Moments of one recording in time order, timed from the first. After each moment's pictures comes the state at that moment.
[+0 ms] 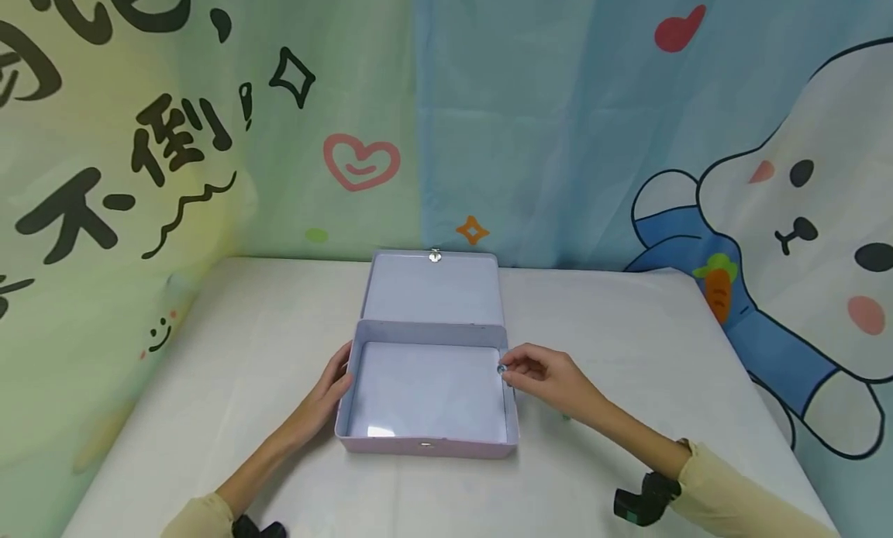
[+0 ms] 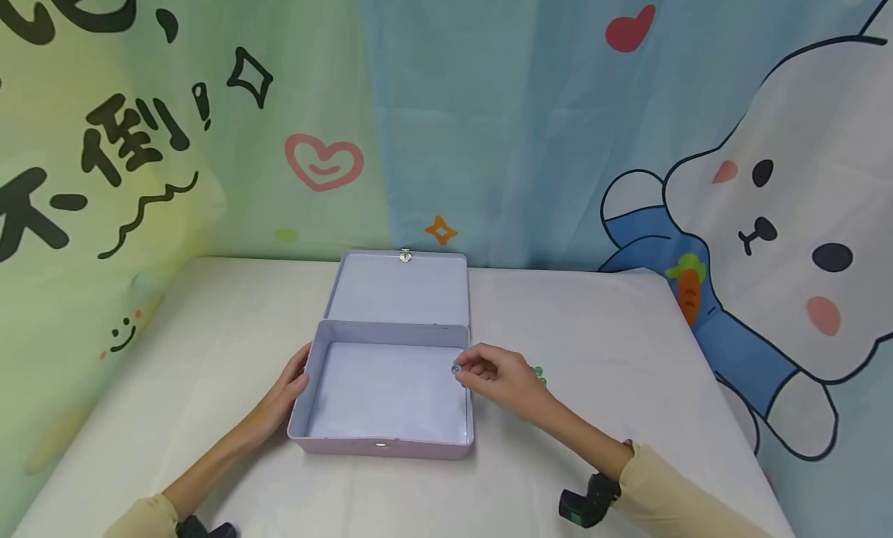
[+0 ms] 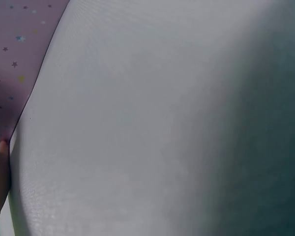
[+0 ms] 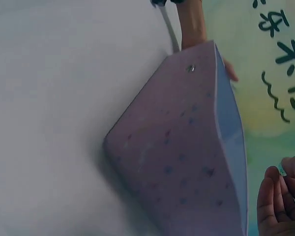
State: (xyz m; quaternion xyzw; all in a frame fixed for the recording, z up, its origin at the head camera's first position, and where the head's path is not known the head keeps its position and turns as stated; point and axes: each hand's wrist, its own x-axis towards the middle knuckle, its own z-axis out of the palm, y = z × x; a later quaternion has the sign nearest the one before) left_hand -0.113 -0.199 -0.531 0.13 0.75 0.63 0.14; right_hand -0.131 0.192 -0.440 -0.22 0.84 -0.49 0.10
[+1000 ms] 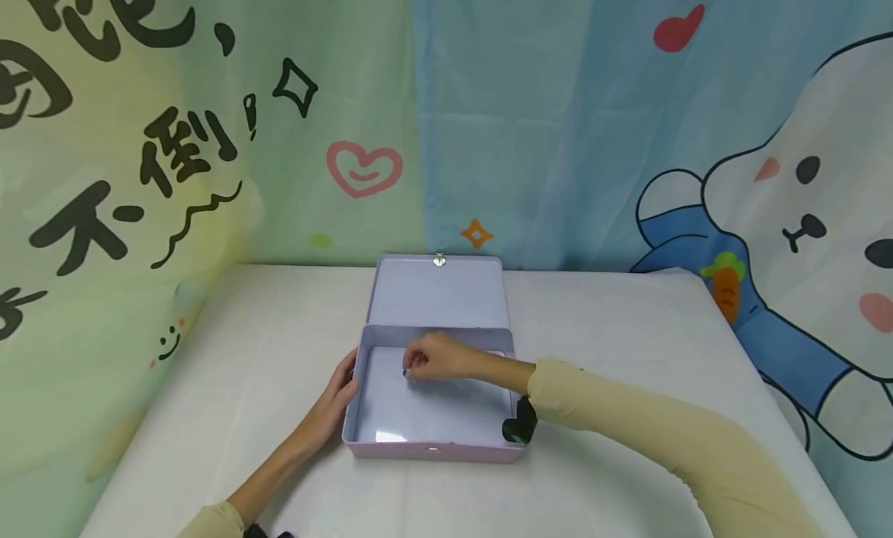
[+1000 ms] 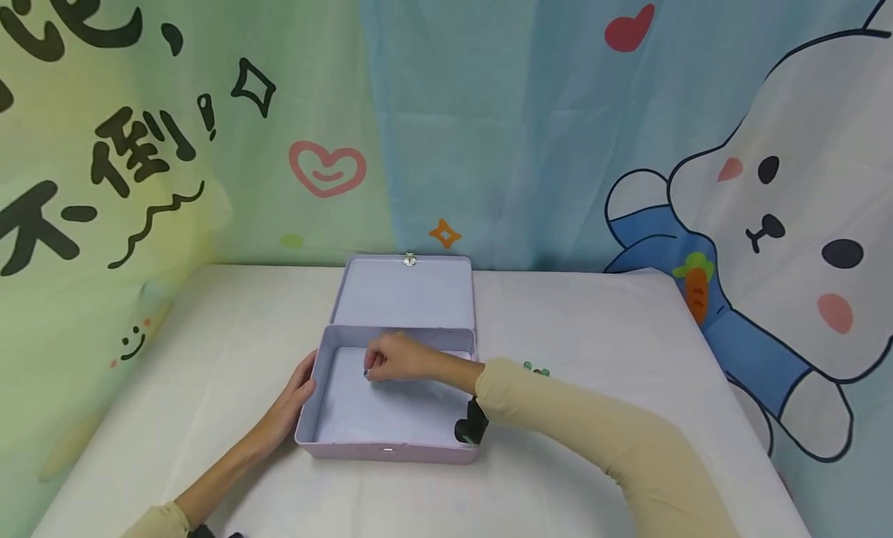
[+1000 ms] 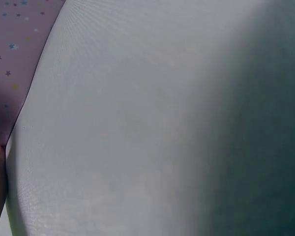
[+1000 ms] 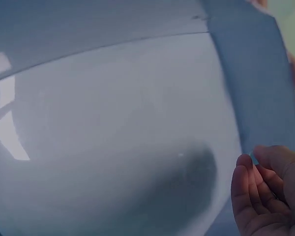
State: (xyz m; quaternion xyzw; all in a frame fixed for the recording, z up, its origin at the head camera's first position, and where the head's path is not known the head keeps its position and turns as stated) left_hand -0.111 -0.191 -0.532 0.09 0.76 0.63 0.13; right_hand -0.202 0.046 -0.460 -0.34 0.85 -0.32 0.25
